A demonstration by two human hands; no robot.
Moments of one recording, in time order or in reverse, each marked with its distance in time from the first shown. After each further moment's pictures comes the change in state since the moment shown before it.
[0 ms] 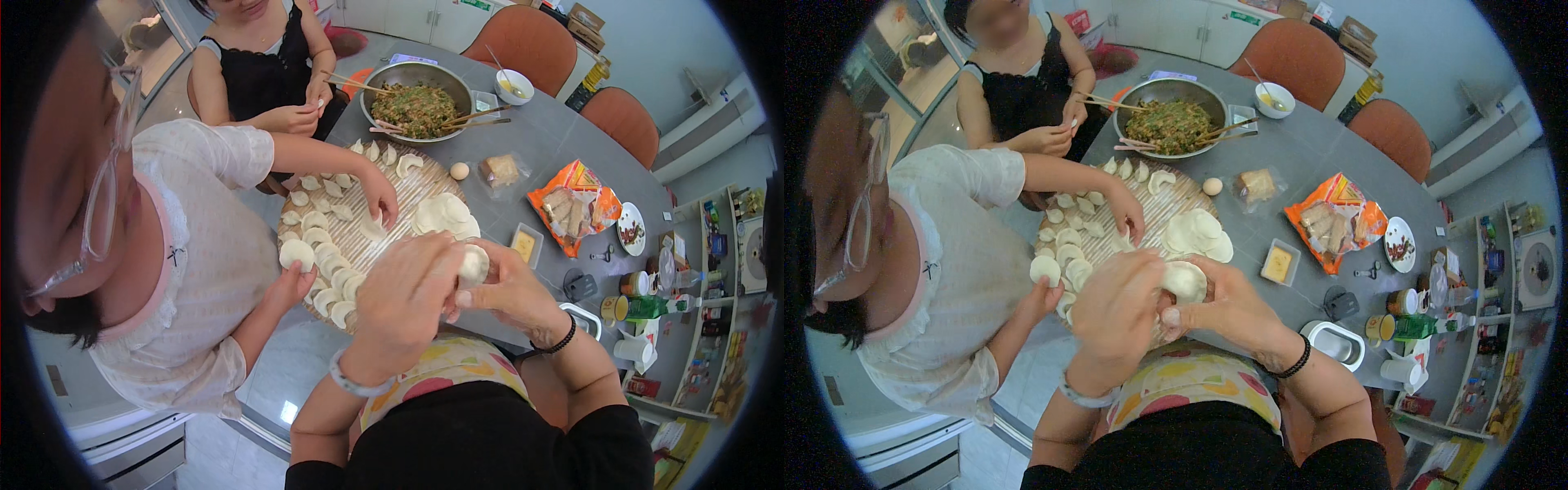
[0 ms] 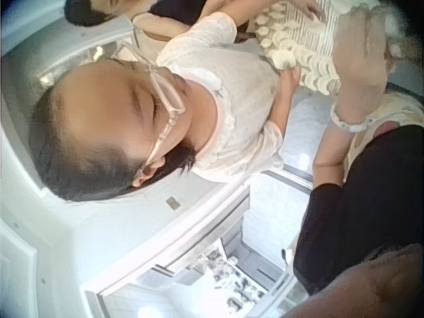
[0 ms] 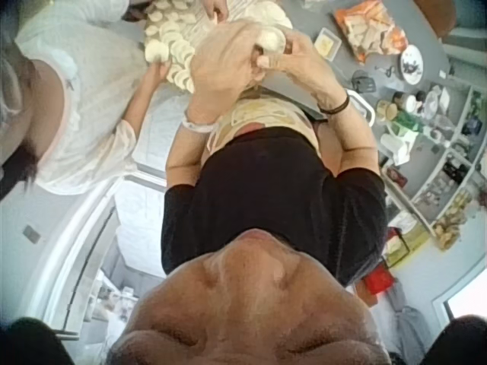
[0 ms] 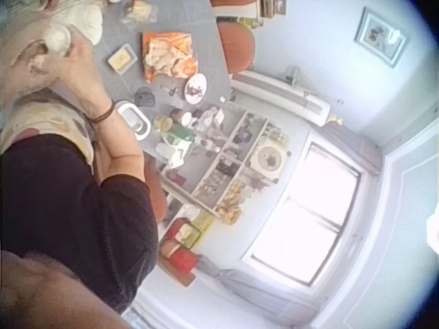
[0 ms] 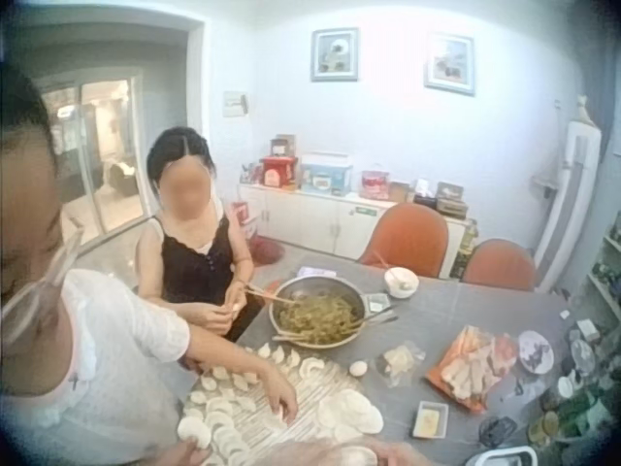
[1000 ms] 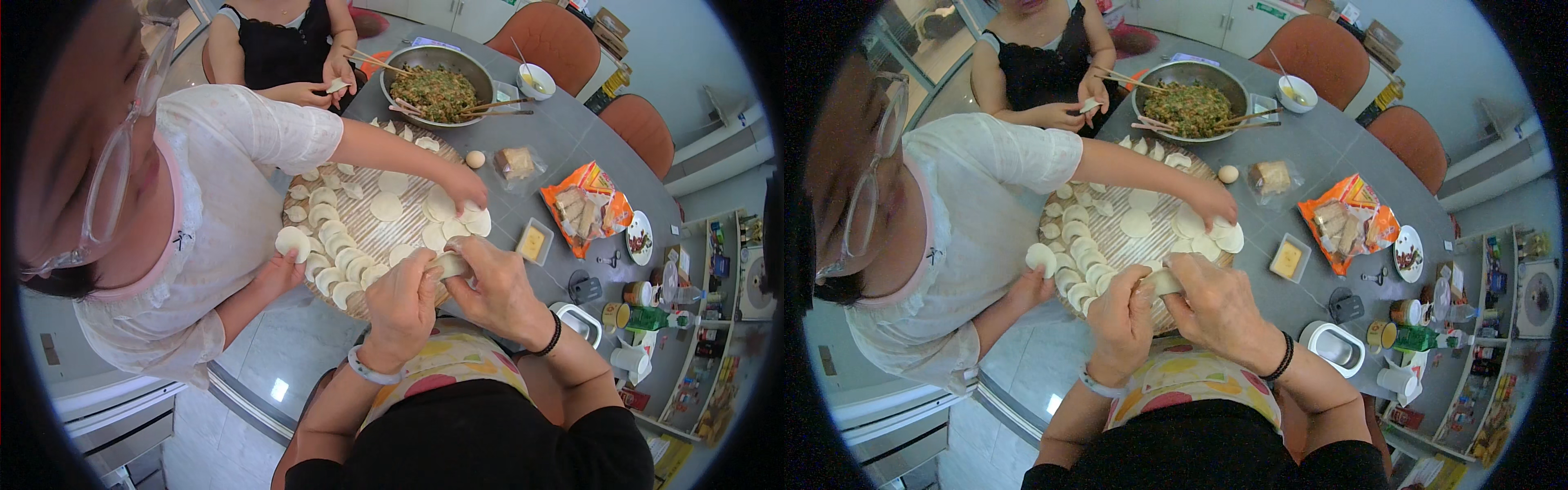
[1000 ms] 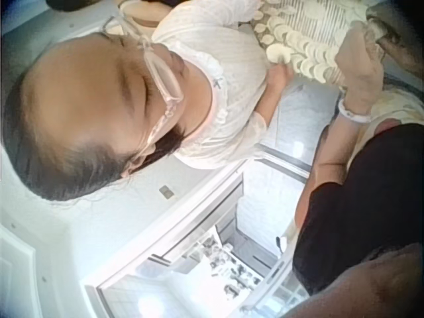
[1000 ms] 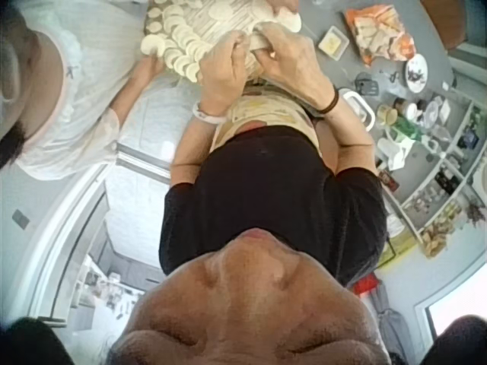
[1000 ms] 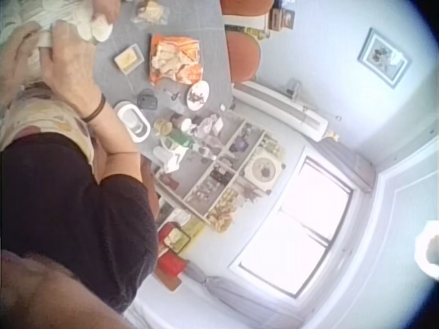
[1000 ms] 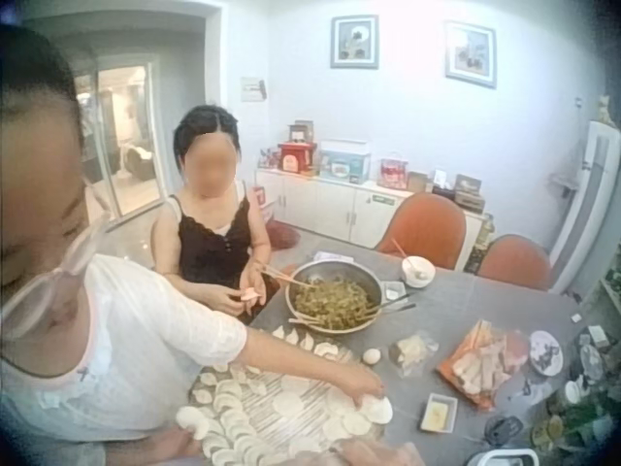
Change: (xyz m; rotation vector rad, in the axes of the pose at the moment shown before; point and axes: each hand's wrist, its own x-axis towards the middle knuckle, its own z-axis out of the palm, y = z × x) left_hand -0.047 0.005 0.027 -0.027 0.095 -0.376; right_hand 0.011 0.028 0.004 -1.259 0.105 -0.547
